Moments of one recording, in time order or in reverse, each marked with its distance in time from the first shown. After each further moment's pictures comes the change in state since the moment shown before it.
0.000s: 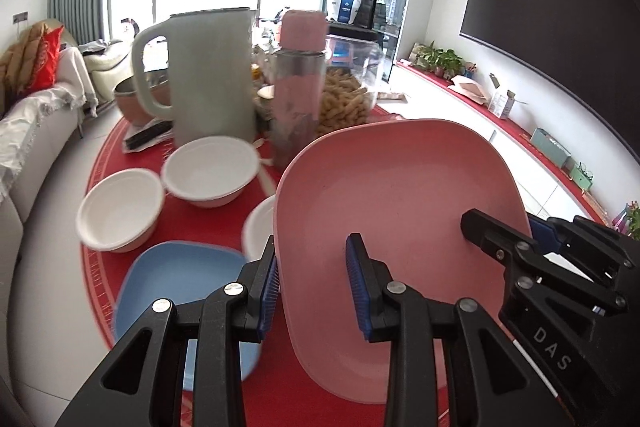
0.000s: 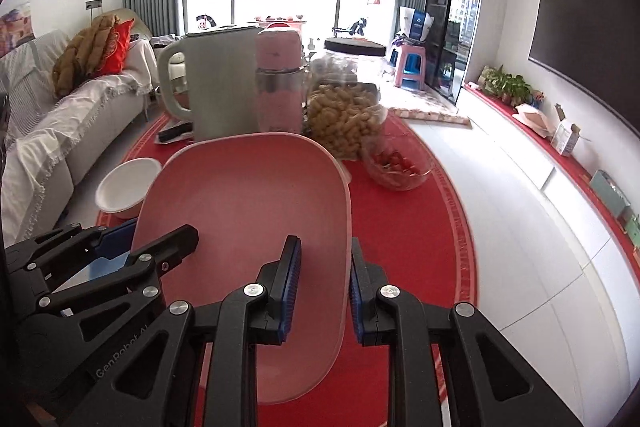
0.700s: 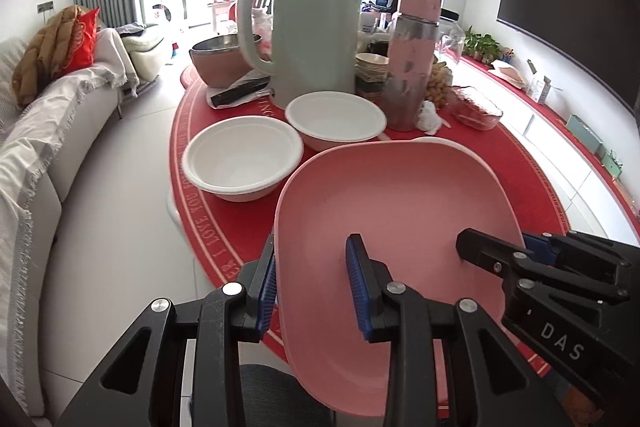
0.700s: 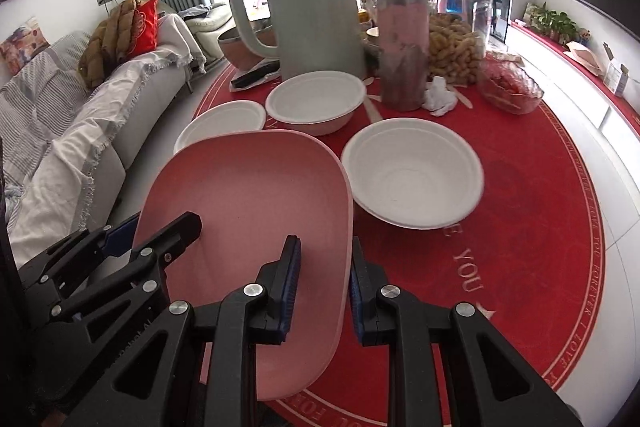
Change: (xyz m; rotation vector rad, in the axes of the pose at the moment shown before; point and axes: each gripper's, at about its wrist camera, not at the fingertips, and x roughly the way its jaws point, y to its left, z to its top) left arm -0.016 0.118 -0.048 -0.004 0.052 0.123; right arm 0.041 0.110 -0.019 0.091 0.180 0.177
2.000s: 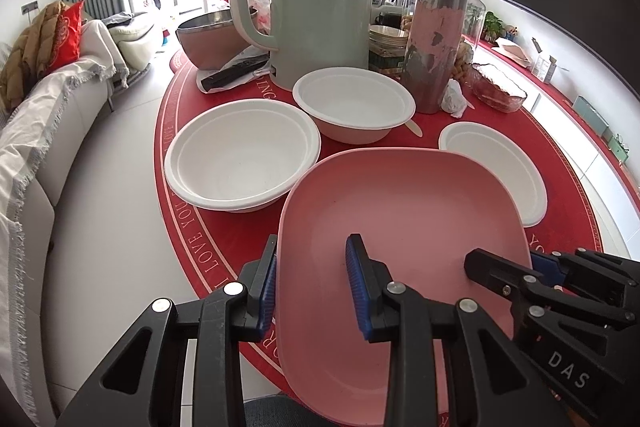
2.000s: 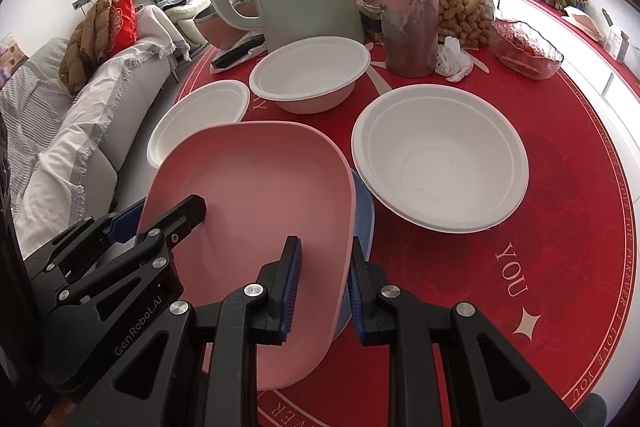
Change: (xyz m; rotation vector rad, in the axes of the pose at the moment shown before) left arm 0.059 0.017 0.014 0.039 0.079 0.003; right arm 0.047 0.003 0.009 0.082 0.089 -0.010
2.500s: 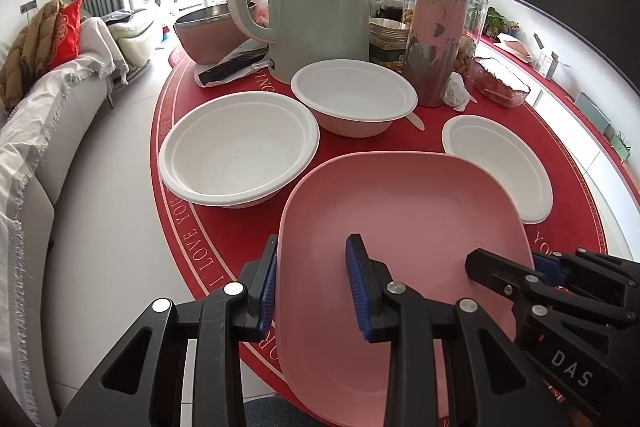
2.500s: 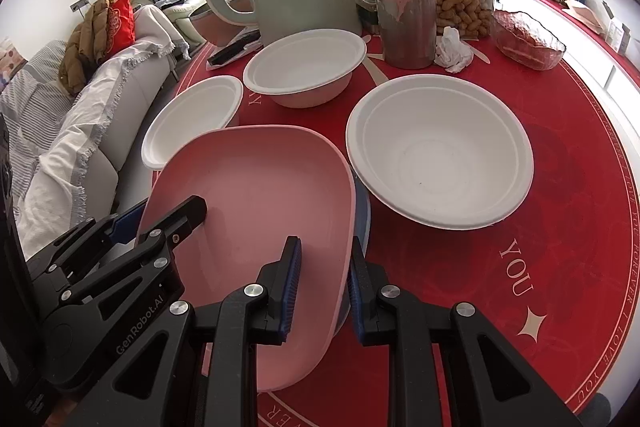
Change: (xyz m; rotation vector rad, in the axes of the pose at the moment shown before) left arm 0.007 -0.002 -0.001 0.001 0.015 0.007; right arm 0.006 -0.005 -0.002 0.013 0.013 0.015
